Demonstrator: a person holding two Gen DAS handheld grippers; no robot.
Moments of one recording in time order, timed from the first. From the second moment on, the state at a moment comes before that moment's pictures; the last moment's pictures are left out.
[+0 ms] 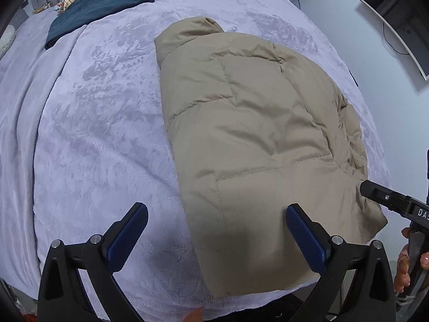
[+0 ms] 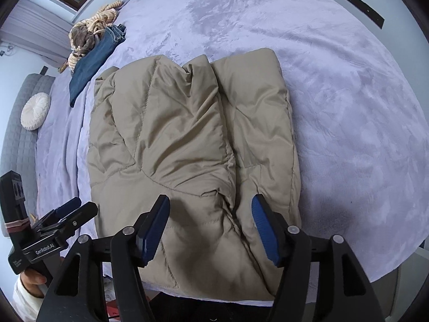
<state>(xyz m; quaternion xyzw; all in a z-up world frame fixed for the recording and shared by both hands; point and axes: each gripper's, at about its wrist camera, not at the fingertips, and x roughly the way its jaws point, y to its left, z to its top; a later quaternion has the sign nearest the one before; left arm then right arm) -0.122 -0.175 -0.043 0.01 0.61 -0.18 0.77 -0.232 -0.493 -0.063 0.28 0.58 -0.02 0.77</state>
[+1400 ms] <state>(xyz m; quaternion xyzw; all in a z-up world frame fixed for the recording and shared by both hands) -0.056 -0.184 -0.083 -0.11 0.65 -0.18 0.73 -0.173 -0.592 -0.134 0.37 0.59 0.07 0.71</state>
